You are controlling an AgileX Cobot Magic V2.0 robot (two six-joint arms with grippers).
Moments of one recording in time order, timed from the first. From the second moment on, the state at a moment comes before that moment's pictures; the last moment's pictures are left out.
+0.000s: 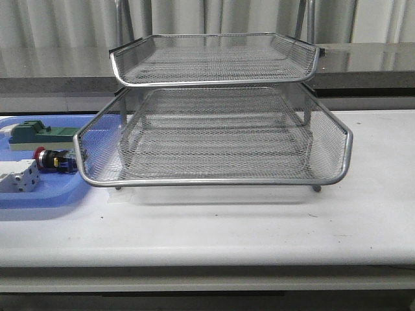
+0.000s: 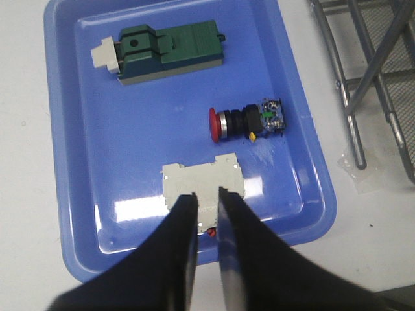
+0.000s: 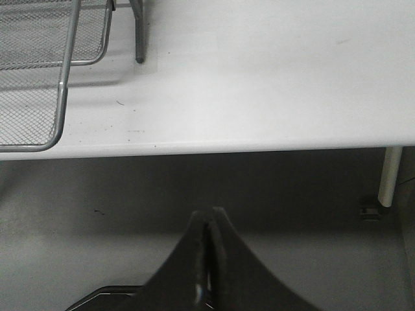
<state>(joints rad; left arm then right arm) 0.00 1.46 -1.29 -0.08 0.87 0.21 0.12 0.61 -0.74 -0.03 1.02 0.21</state>
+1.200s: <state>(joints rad) -0.10 1.89 -1.61 -0.11 0.95 0.63 0.12 0.61 -0.74 -0.03 1.02 0.21</state>
